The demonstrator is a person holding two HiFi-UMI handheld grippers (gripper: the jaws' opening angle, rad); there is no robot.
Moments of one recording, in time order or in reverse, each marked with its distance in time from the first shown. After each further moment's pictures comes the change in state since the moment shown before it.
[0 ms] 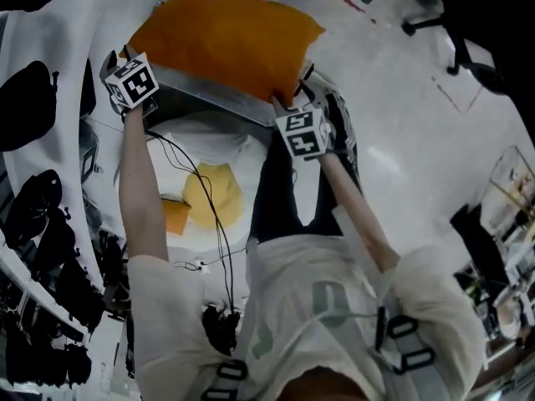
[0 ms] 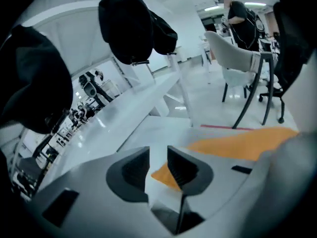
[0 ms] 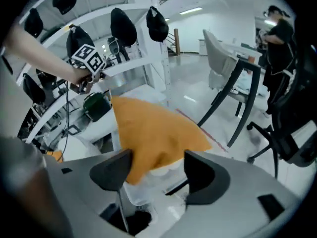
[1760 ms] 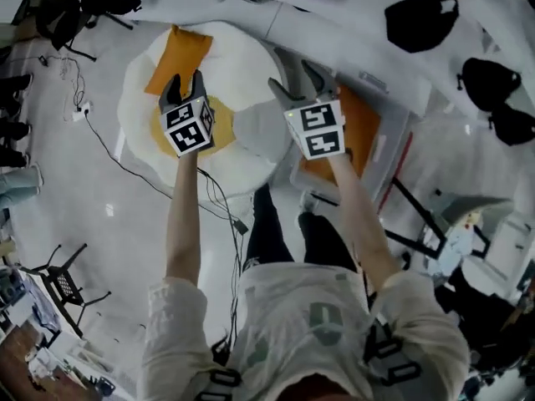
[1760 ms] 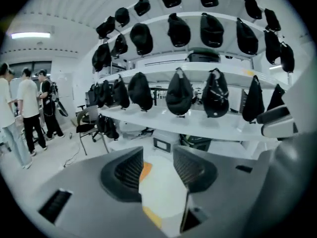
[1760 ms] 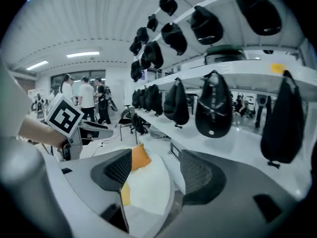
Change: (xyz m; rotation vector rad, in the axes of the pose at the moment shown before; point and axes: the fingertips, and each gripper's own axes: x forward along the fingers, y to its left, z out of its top) left arm -0.437 0.140 -0.401 -1.143 0.008 0.762; right arm -0.152 0.473 0.095 -1.157 -0.349 1.017
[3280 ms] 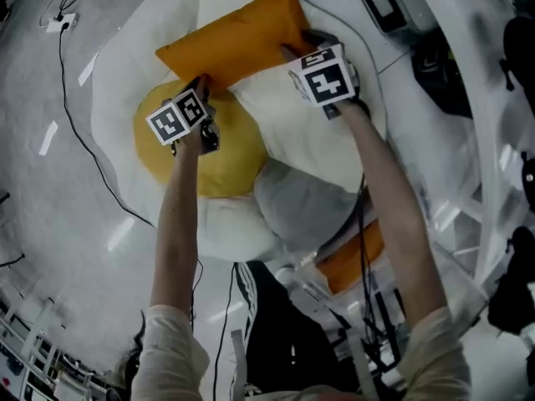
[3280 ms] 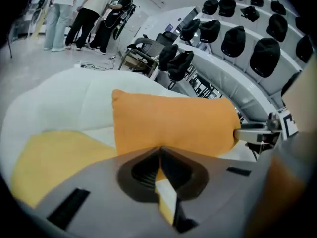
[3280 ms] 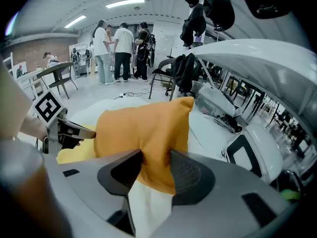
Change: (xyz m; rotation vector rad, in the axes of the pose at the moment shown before) left arm 0.297 0.274 -0.362 -0.801 0.198 0.095; right arm 0.547 0.164 -0.164 -0.495 0.393 0.370
